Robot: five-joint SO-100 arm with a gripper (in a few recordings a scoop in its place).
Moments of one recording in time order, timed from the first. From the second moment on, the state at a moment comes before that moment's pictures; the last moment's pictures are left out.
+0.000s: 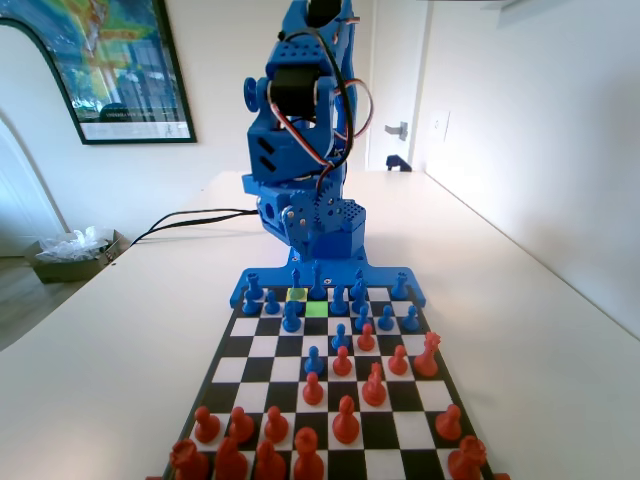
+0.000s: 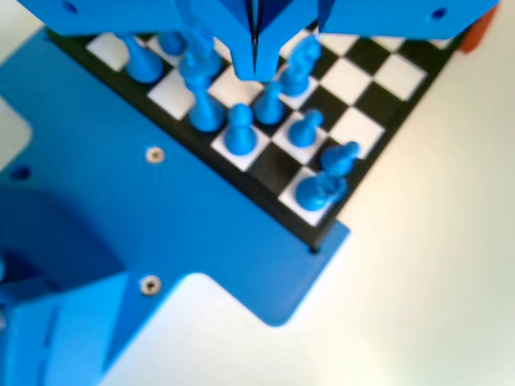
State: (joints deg) arm 19.2 121.0 150.4 55.2 -147.2
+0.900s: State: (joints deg) arm 19.2 120.4 155.5 47.8 -147.0
